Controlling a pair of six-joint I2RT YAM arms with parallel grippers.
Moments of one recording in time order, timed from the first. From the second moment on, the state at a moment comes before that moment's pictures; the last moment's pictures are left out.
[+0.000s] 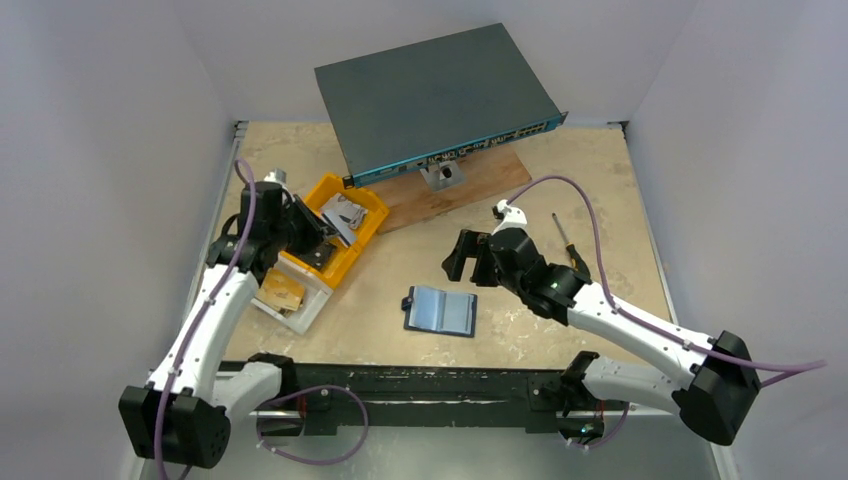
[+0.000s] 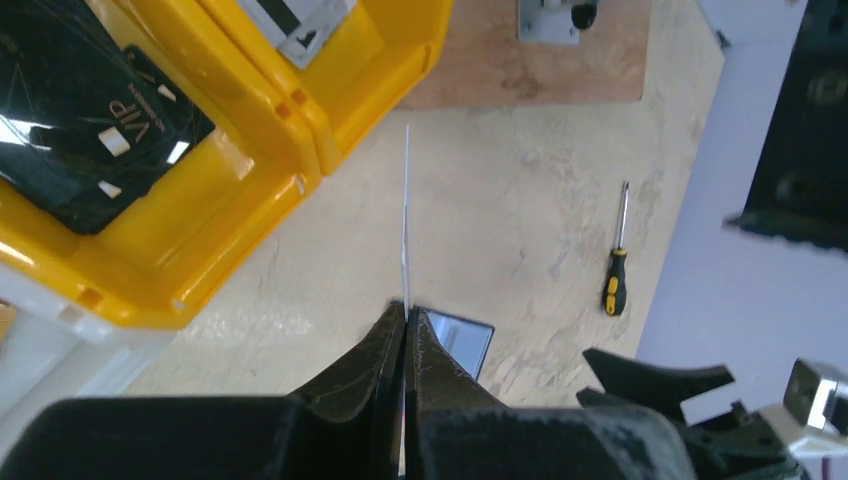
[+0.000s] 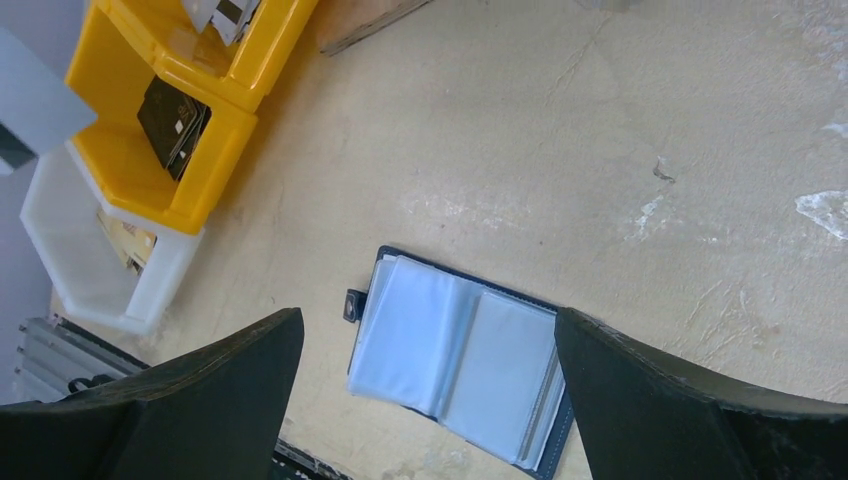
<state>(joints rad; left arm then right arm) -0.16 0.99 0.91 -0.63 0.22 -0.81 0.81 1.07 0.73 -0.27 0.22 0.77</state>
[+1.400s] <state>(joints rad) -0.01 1.56 1.14 -0.37 0.23 -0.85 0.81 1.01 0.73 -0.31 0.23 0.73</state>
